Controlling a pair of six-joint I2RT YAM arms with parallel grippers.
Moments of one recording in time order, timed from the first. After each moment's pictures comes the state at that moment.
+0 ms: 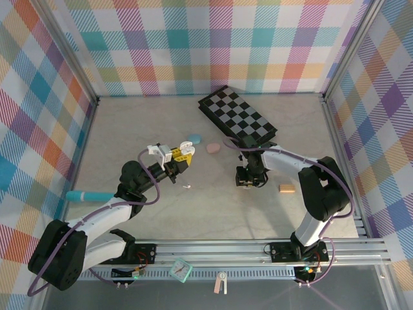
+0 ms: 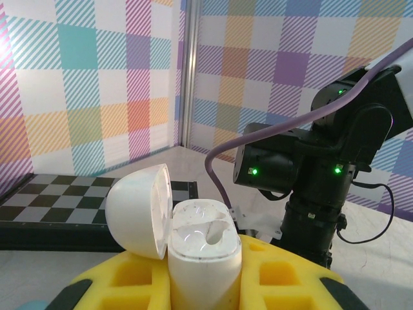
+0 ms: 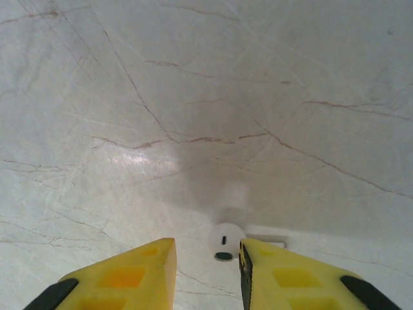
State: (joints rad) left arm -0.44 1.09 0.36 0.86 0.53 -0.13; right arm 0.54 1.70 1.04 -0.78 -0.18 0.44
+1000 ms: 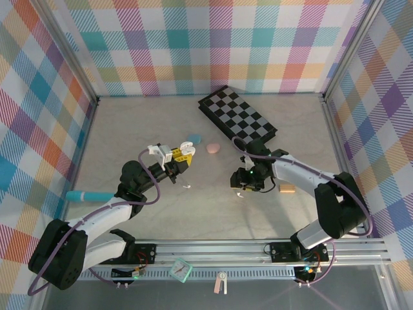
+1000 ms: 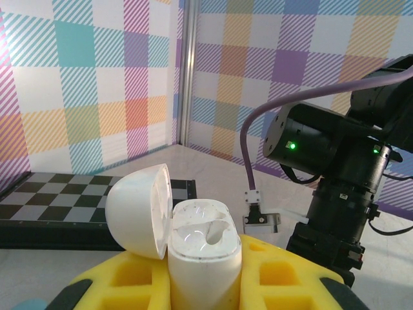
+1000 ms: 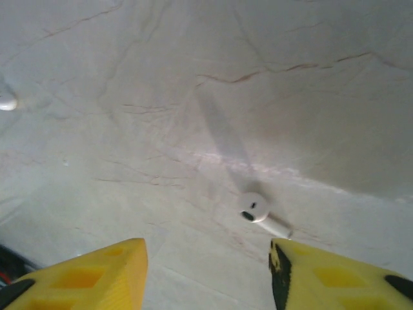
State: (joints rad) left arm -0.43 1.09 0.36 0.85 0.53 -0.13; right arm 0.52 1.52 0.91 -0.69 -0.37 0.54
